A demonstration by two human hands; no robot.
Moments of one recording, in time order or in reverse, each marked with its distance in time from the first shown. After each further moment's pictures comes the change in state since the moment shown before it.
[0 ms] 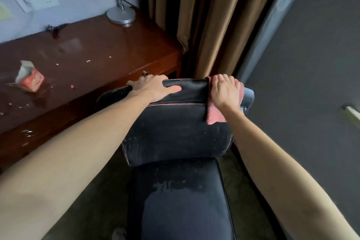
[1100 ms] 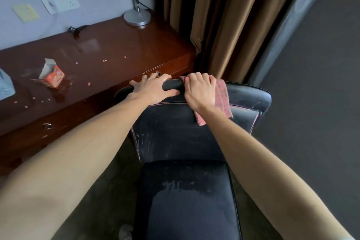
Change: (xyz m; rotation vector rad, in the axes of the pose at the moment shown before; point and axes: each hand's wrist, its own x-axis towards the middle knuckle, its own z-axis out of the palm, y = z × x) left_hand -0.006 -0.040 0.007 0.010 0.056 0.019; right_hand -0.016 -0.101 0.016 0.055 -0.014 -0.179
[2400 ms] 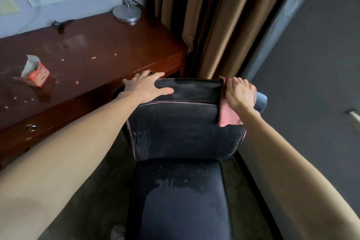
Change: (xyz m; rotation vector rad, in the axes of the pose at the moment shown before) left_hand 0.008 -0.006 0.000 0.002 -0.006 0.000; right_hand -0.007 0.103 -0.039 -0.003 -0.044 0.347
